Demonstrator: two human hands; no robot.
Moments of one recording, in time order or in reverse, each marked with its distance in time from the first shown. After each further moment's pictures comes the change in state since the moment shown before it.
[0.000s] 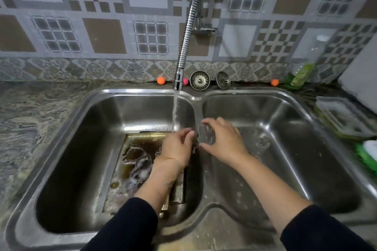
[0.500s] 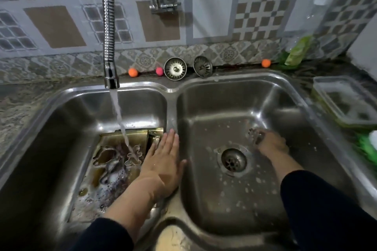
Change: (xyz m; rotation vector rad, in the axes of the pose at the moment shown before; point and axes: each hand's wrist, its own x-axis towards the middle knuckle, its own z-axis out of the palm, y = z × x) left_hand -0.002 0.009 0.061 1.007 -0.411 0.105; right_hand 0.018 0.258 0.039 -0.047 -0.153 0.781
